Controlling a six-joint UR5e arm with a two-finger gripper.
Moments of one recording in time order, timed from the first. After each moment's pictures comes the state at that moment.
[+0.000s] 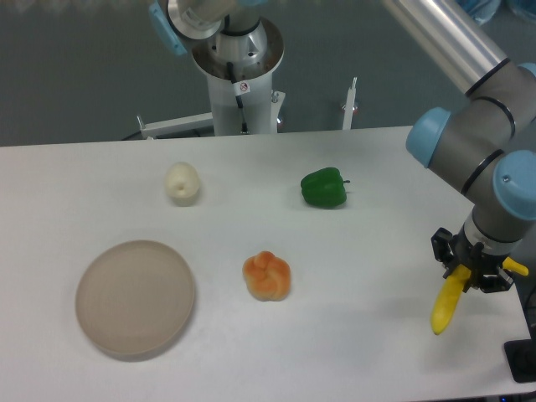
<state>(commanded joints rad) 2.51 -2.28 -1.10 -1.25 1.57 1.44</state>
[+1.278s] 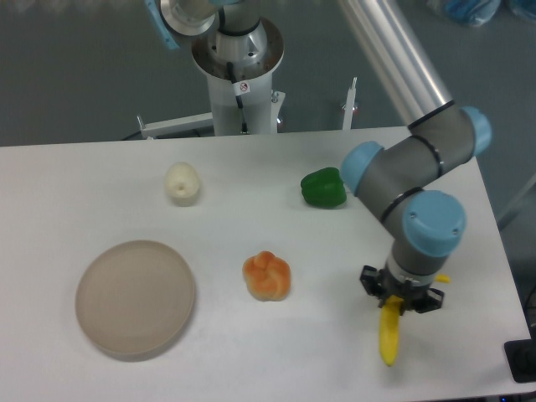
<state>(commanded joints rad) 2.34 -2.24 -1.36 -1.04 1.56 0.92</state>
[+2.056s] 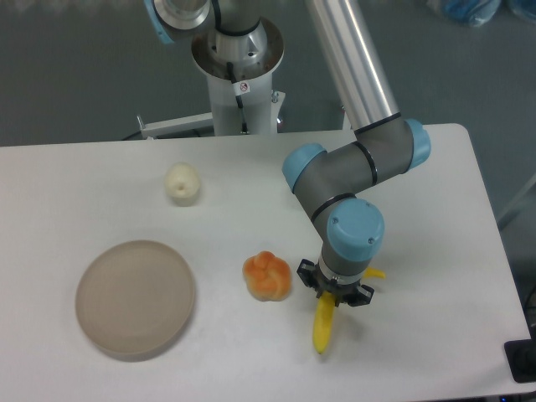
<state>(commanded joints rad) 2.27 -2.21 -1.47 -1.04 1.56 0.91</state>
